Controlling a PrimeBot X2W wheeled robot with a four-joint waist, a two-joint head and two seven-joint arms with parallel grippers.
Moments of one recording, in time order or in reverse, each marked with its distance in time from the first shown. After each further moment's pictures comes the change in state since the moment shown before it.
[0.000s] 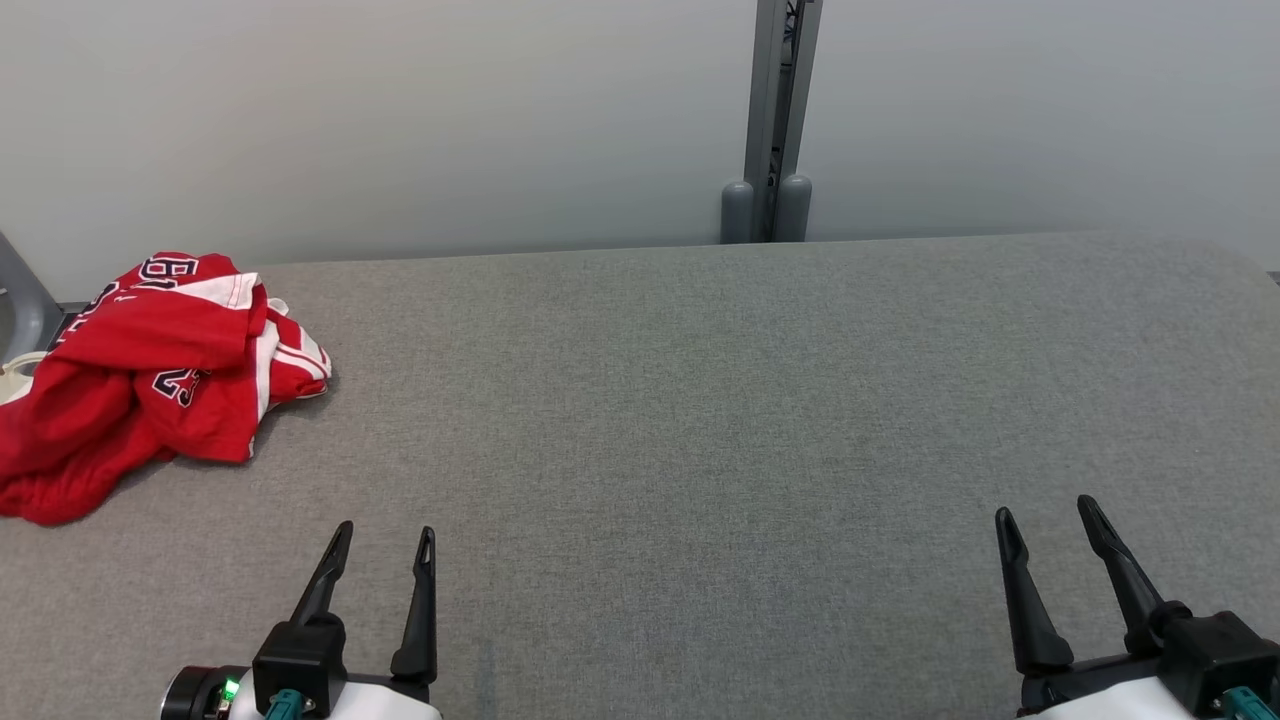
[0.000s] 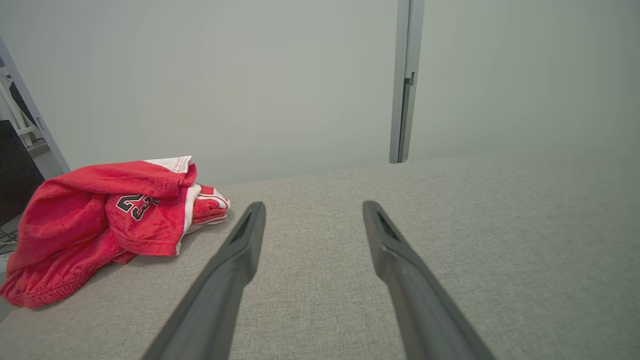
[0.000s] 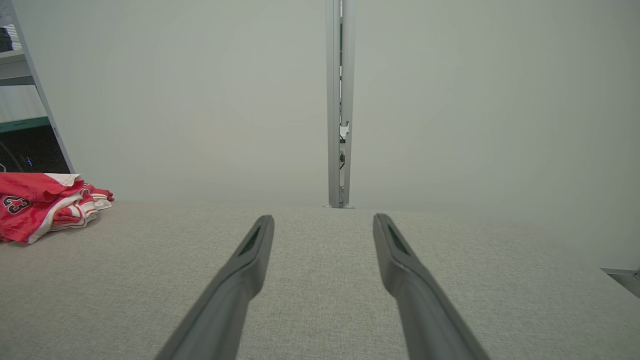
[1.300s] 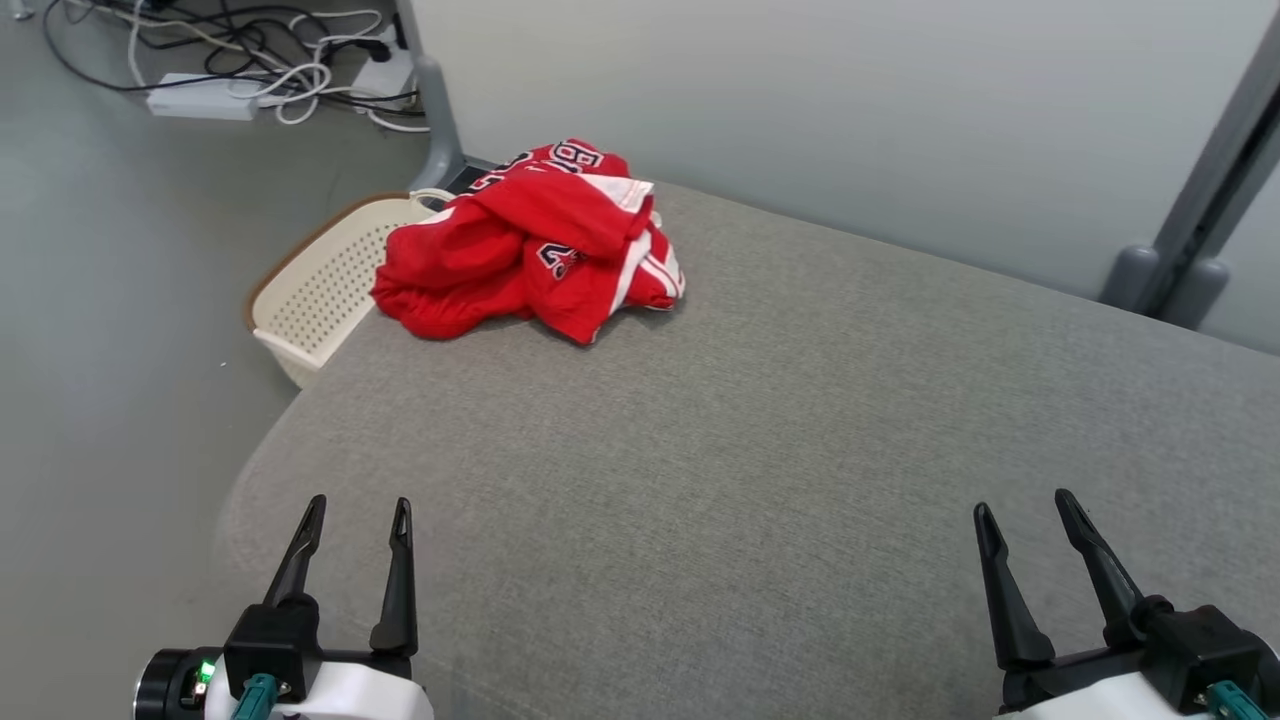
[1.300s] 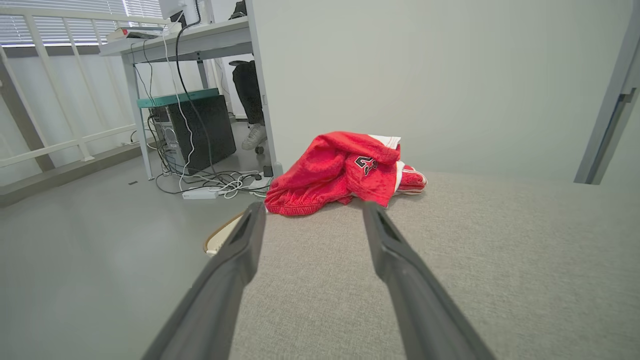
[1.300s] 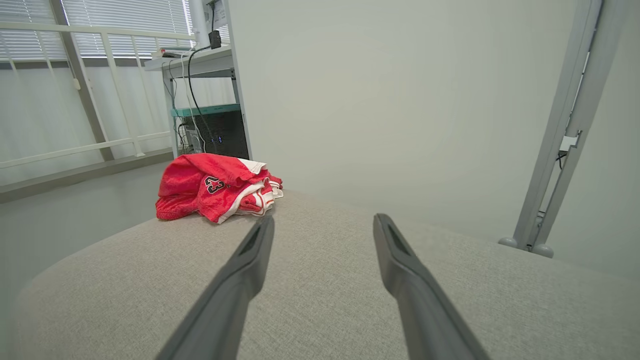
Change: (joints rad) left arm -0.018 -0.001 0.032 -0.036 -0.003 0.010 -0.001; right arm -0.009 -0.001 0.034 -0.006 0.019 0.000 0.000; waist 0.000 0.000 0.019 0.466
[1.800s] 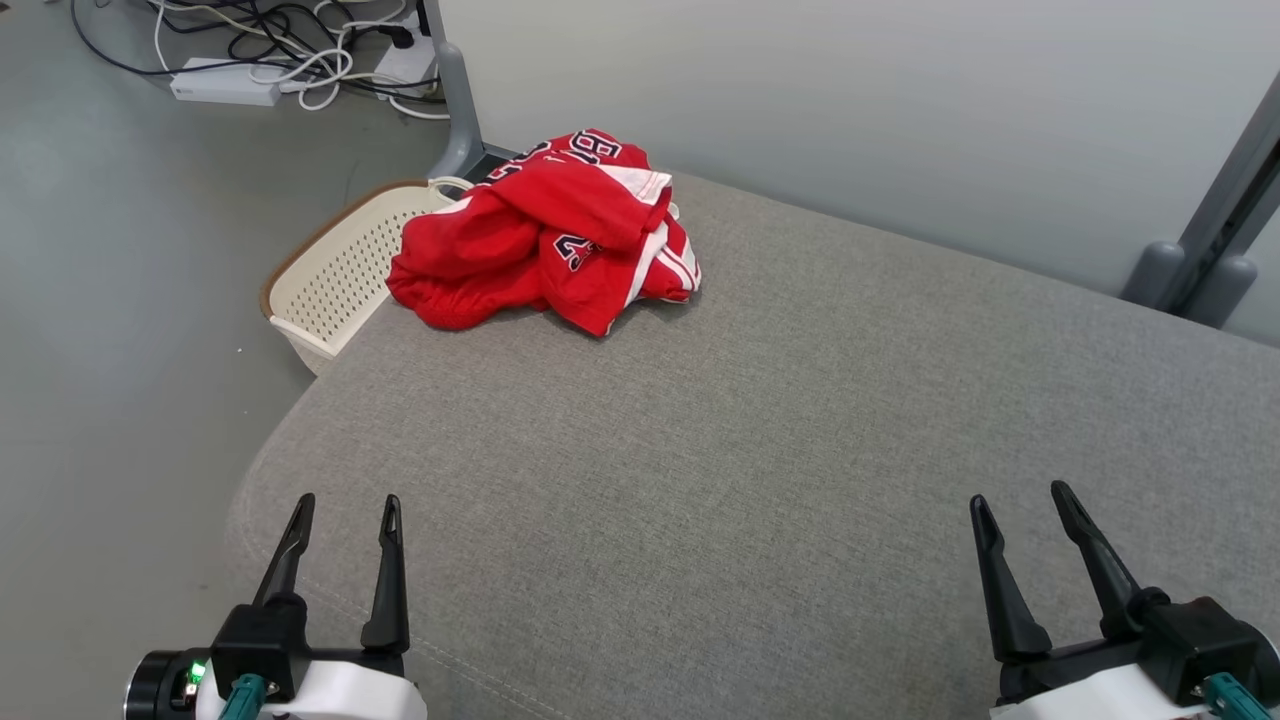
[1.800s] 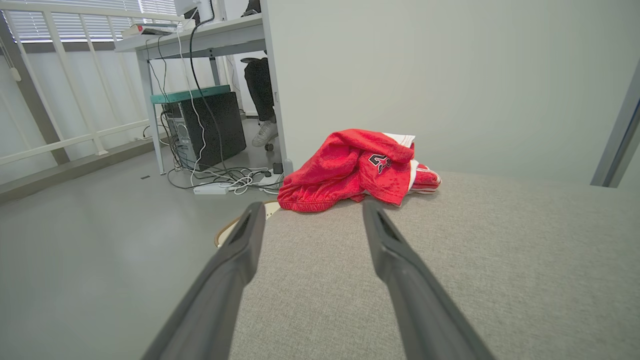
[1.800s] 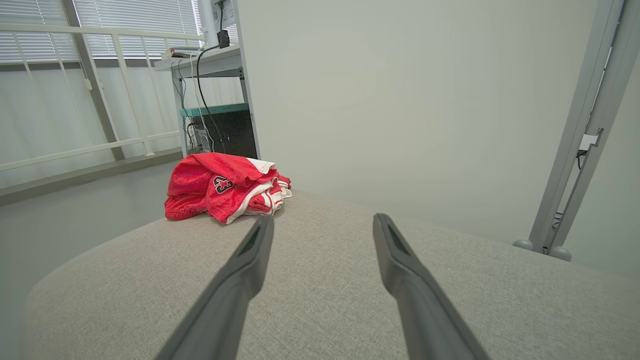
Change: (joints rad) left arm 0.003 0.000 0.015 -0.009 -0.013 0.002 0.000; right arm -0.017 0.000 0.008 0.006 0.002 0.000 0.000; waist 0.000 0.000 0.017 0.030
